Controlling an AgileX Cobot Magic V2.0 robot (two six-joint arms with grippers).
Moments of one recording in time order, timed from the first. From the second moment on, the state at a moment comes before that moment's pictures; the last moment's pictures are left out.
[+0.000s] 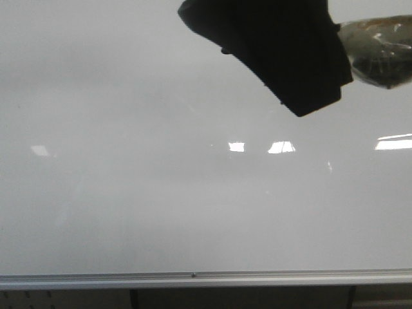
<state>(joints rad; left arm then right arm) -1.02 1.51 -1.34 -0.26 0.89 0.75 0.57 0.91 -0.92 0.30 1.05 -0.62</state>
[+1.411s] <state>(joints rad) -0.34 1.03 -0.90 0.20 0.58 -0.19 0.39 0.70 -0.92 -0.04 1.08 -0.21</state>
